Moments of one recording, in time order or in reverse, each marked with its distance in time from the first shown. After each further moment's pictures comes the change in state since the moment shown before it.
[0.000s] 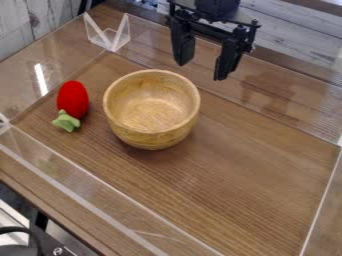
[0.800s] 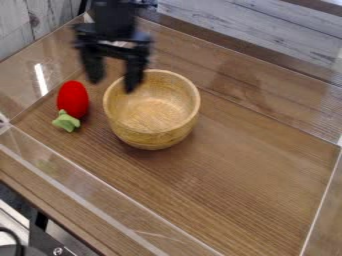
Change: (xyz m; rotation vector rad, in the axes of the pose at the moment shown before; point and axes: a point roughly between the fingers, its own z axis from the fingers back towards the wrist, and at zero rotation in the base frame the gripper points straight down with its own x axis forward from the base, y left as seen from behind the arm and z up) arm -0.062 0.117 -0.033 -0.051 -0.004 0.244
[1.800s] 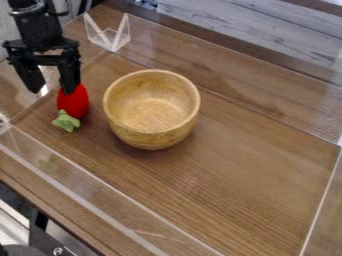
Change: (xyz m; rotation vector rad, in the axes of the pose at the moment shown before) arm 0.009 0.060 -0.033 -0.065 -0.007 0.127
